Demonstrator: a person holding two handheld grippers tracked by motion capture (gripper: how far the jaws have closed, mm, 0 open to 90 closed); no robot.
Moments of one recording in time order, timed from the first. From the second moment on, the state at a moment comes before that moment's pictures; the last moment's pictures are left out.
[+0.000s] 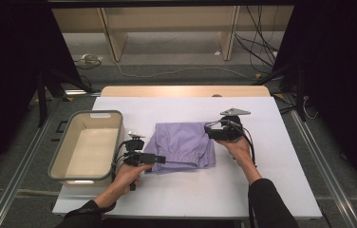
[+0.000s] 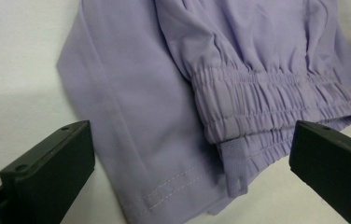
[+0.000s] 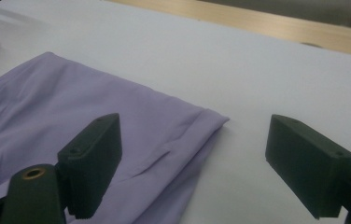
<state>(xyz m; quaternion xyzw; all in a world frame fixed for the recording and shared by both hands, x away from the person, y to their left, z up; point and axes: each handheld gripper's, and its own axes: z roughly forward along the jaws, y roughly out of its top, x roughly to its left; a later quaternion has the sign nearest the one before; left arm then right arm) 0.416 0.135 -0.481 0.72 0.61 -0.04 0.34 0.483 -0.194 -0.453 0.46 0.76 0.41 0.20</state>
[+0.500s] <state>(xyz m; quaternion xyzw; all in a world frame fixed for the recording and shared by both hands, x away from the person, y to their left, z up) 0.419 0.131 -0.480 0.71 0.61 -0.05 0.34 0.501 -0.184 -0.466 0.48 0.77 0.38 0.16</state>
